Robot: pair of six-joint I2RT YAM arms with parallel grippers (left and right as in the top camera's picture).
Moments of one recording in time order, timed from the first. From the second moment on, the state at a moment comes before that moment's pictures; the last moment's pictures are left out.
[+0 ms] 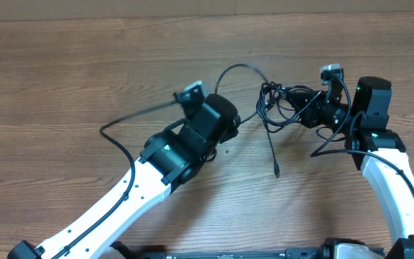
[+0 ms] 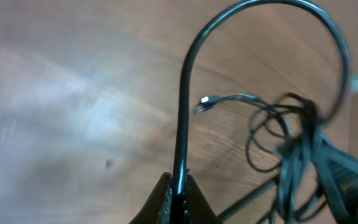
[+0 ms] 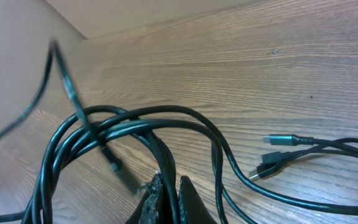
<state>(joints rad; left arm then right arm) -0.75 1.39 1.19 -0.63 -0.22 -1.19 -0.08 1.35 0.85 -0.15 -0.76 0.10</state>
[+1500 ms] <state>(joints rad) -0.75 1.39 1.20 -0.67 -0.15 -0.44 -0.09 1.35 0.85 -0.10 -0.84 0.15</state>
